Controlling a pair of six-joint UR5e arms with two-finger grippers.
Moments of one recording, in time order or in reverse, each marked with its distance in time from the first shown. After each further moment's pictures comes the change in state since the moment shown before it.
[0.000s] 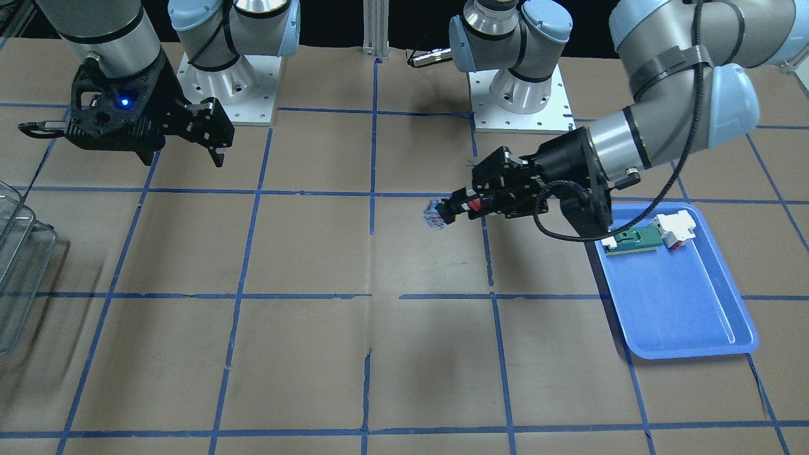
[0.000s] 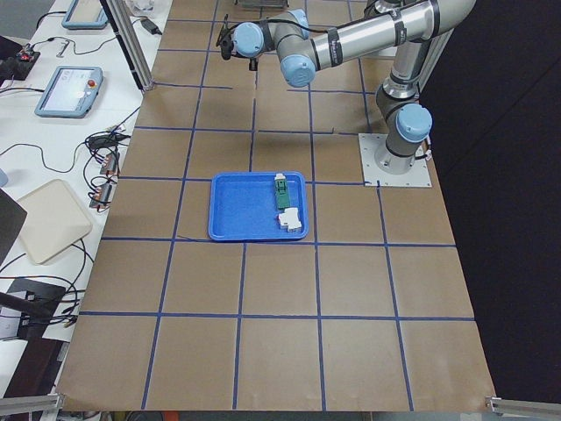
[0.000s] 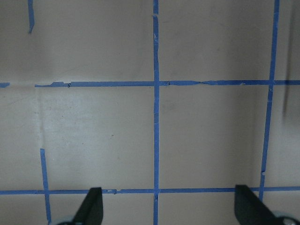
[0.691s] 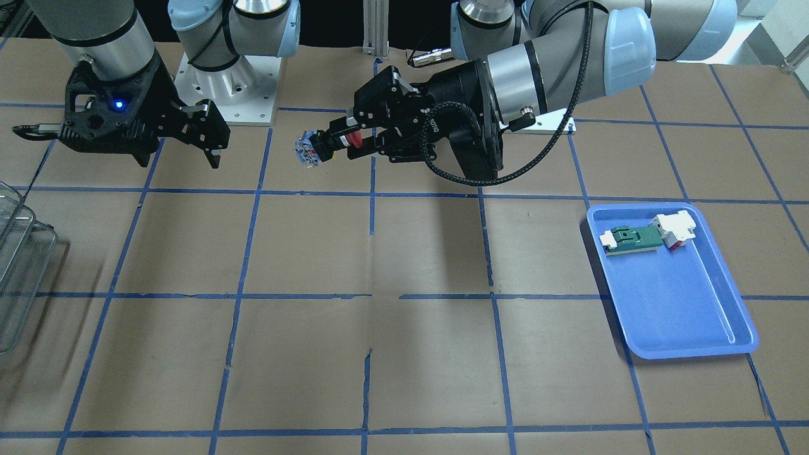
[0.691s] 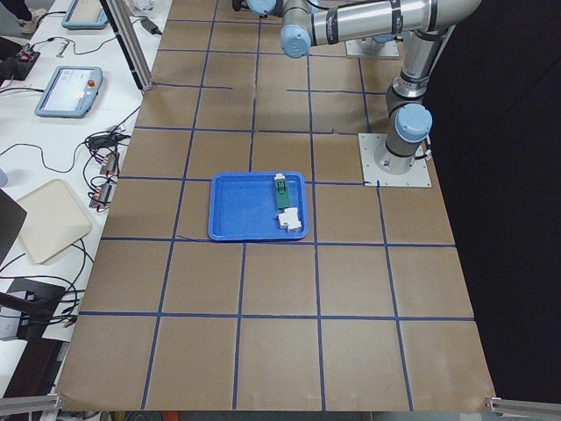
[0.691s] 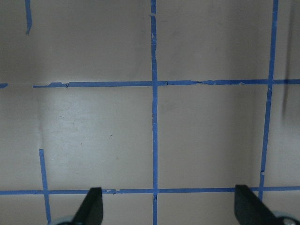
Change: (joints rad) left arm -0.197 0.015 -0.012 0.415 -0.241 -0.523; right arm -0.028 0.002 -0.001 0.007 0.032 -0.017
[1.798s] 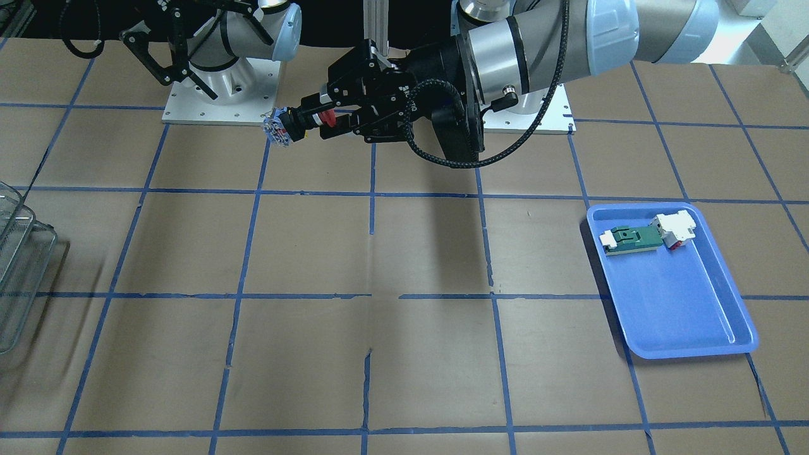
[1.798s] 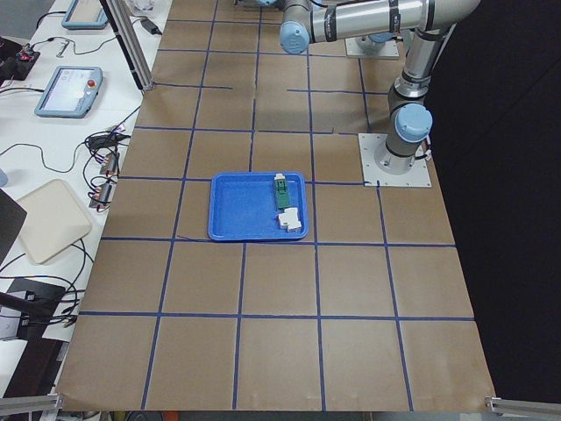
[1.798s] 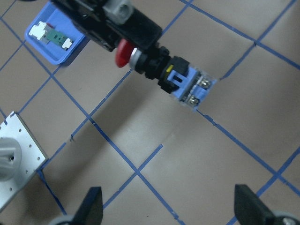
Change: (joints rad) left arm -0.035 -0.005 0.000 0.140 -0.021 -0.180; right arm -0.060 -0.192 -0.014 0.140 0.495 -0.877
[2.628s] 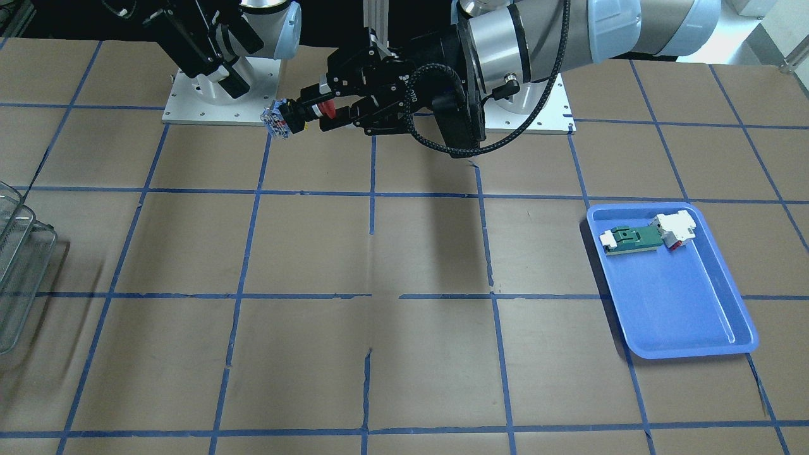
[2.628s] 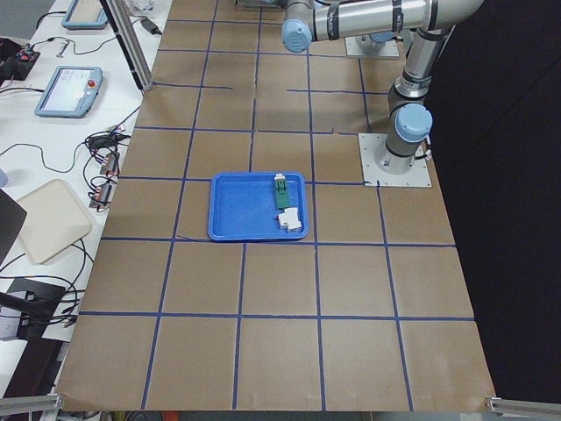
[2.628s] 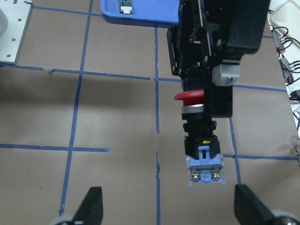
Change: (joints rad) left arm -0.004 0.018 -0.003 0.002 0.005 -0.003; right arm 0.033 0.035 -0.055 -0.078 0.028 -0.762
